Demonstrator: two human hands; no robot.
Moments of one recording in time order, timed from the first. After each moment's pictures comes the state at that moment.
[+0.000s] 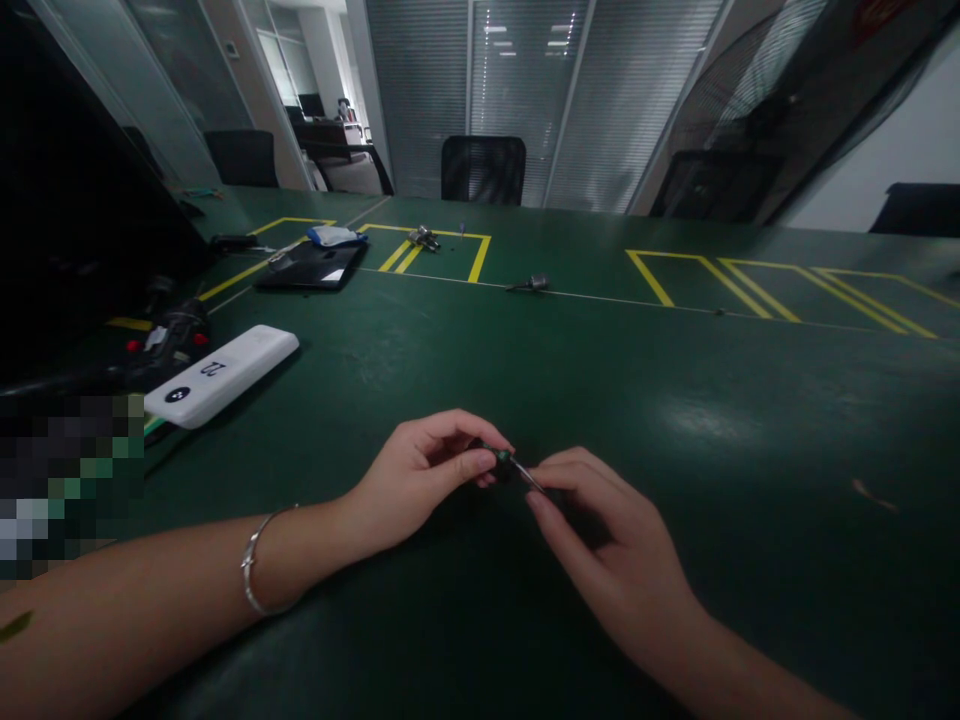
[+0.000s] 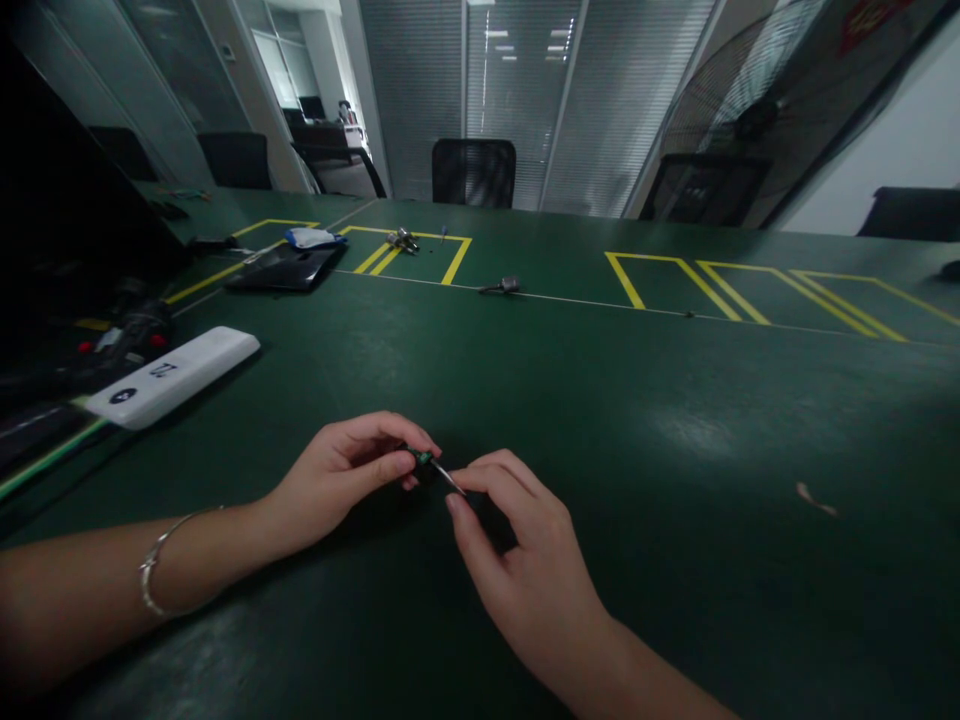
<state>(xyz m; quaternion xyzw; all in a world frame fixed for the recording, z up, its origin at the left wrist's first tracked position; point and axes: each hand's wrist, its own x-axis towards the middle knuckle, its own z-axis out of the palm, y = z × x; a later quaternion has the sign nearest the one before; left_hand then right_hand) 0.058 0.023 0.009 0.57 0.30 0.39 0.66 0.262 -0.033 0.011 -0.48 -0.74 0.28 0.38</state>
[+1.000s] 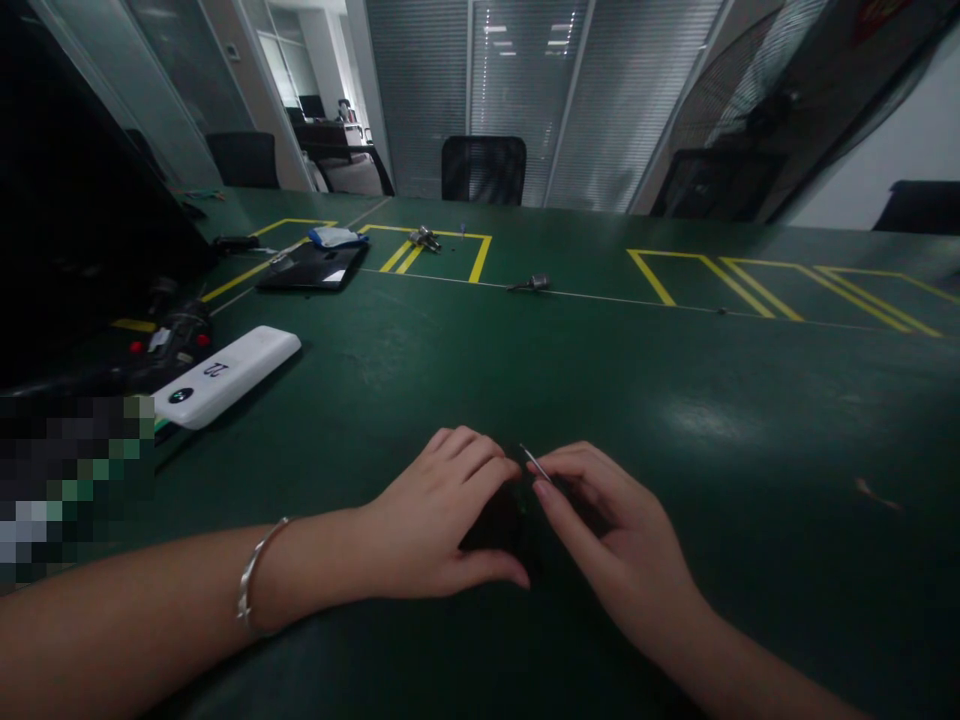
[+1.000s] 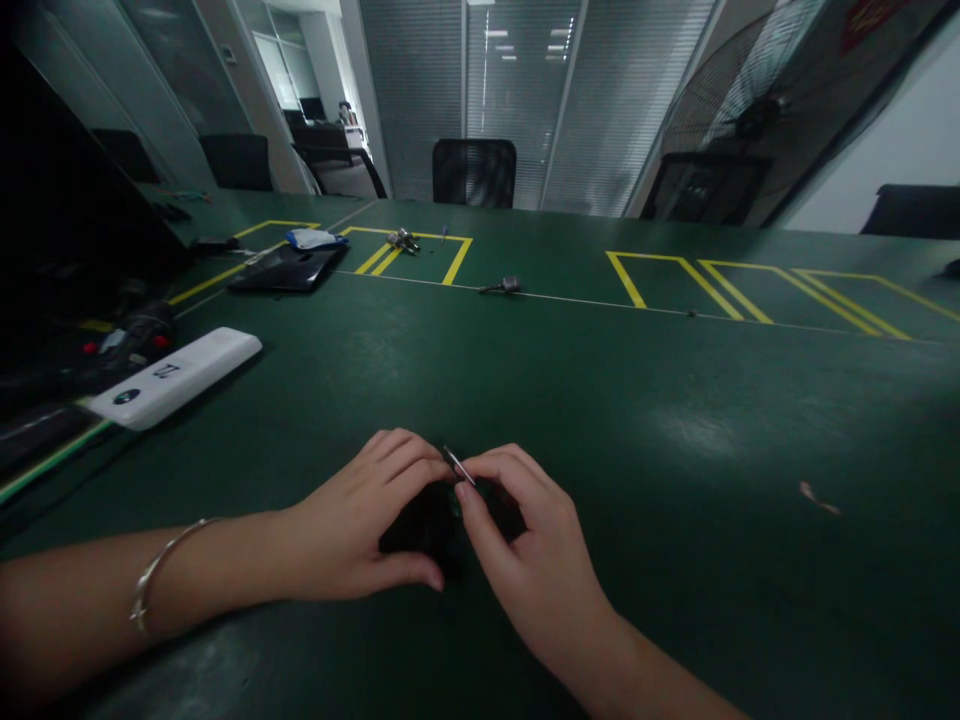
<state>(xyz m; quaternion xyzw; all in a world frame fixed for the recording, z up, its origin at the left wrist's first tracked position) 0.057 0.013 0.013 0.92 0.28 0.16 0.23 0.260 -0.030 0.008 -0.50 -0.70 0.31 0.41</state>
